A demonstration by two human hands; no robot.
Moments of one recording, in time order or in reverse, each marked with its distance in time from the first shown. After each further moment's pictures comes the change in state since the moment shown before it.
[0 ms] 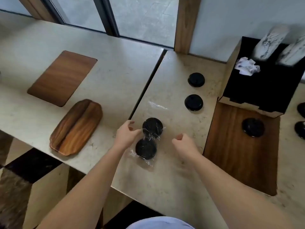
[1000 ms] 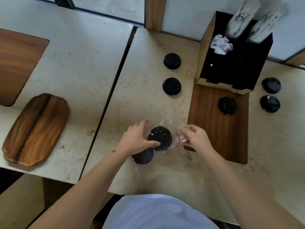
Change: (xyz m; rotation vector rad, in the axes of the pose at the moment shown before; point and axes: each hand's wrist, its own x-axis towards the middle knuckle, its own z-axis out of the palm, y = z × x) left_hand -0.029 0.026 0.065 0.434 -0.501 0.332; right_hand -0.006 0.070 -0.057 0.470 0.176 0.109
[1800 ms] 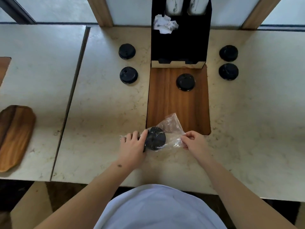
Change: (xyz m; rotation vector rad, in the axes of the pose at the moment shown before) left_hand -0.048 0.100 0.149 0.641 0.067 0.133; right_hand -0.042 0.131 -0.142 0.020 0.119 -0.007
